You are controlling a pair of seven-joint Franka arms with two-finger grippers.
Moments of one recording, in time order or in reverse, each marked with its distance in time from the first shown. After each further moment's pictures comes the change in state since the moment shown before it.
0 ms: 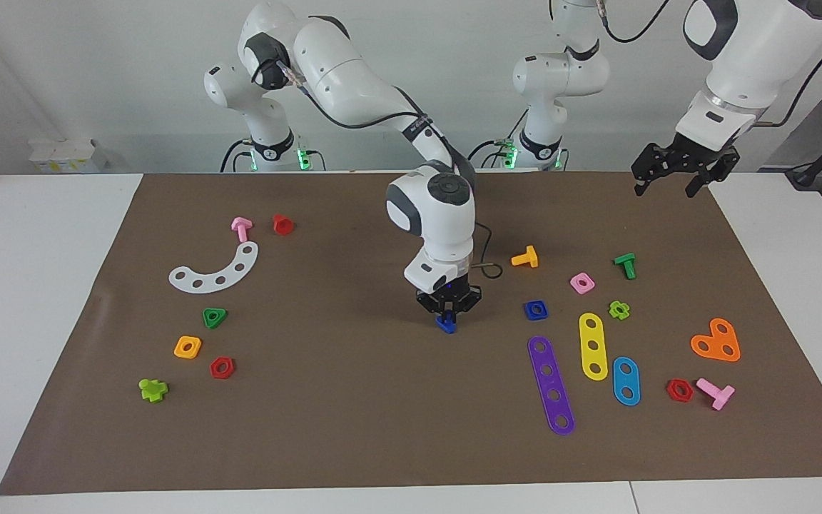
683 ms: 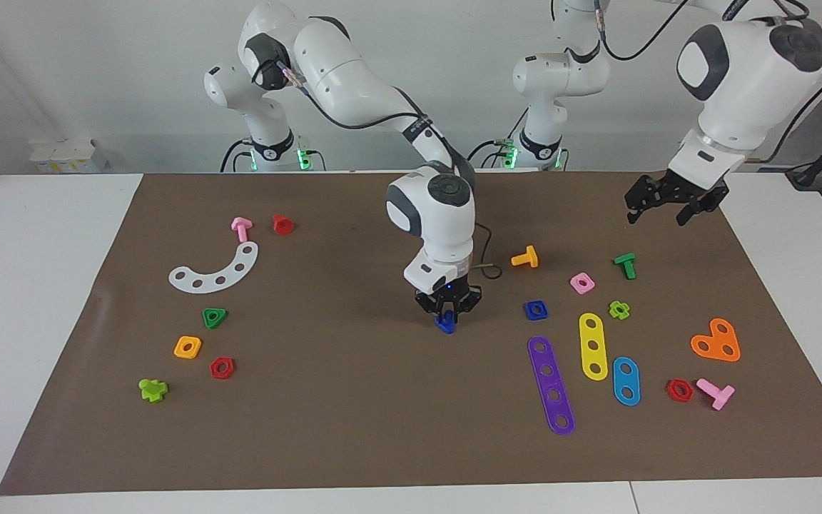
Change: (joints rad) left arm 0.000 0.029 0.003 -0.027 -0.042 0.078 0.008; right arm 0.000 0.004 -0.002 0.001 0.001 -0.002 0.013
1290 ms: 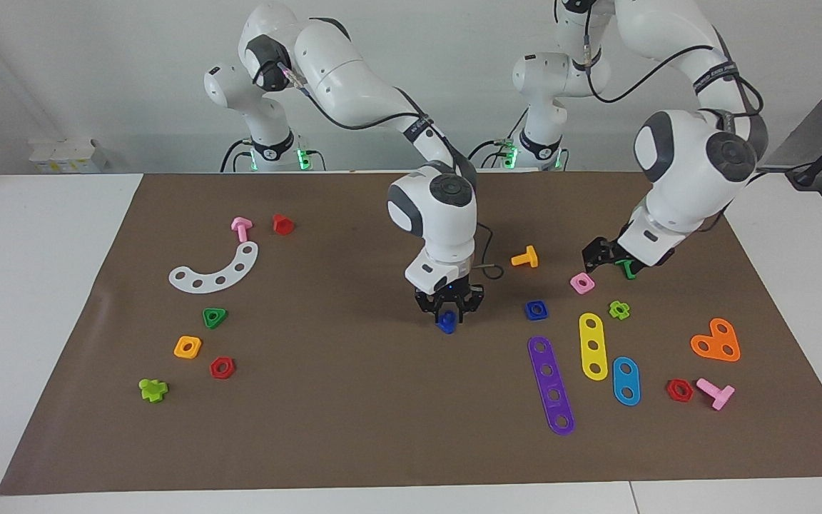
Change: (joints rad) left arm -0.042 0.229 0.001 0.001 -0.033 0.097 -0.045; right arm 0.000 0.006 0.000 0.020 0.000 -0.020 0.004
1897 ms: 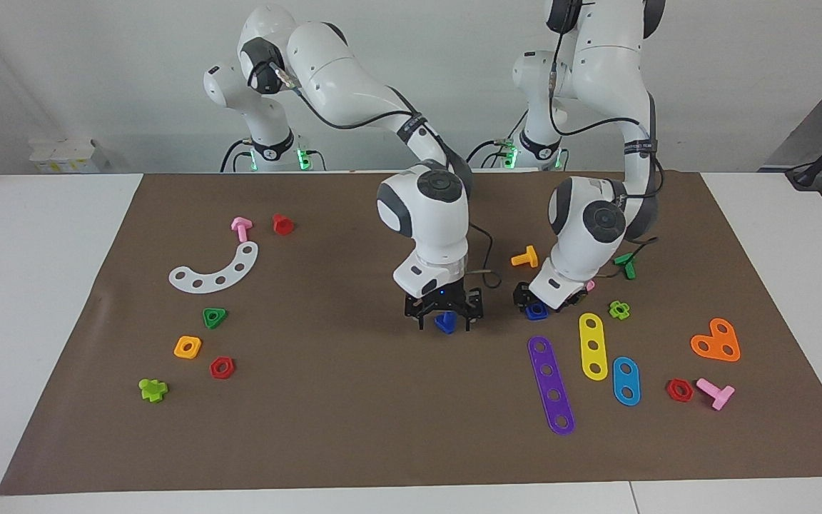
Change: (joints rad) left arm -0.189 0.173 -0.023 -0.163 -0.013 0.404 -0.203; right arm -0.030 0.017 -0.014 0.083 0.000 -0.007 0.028
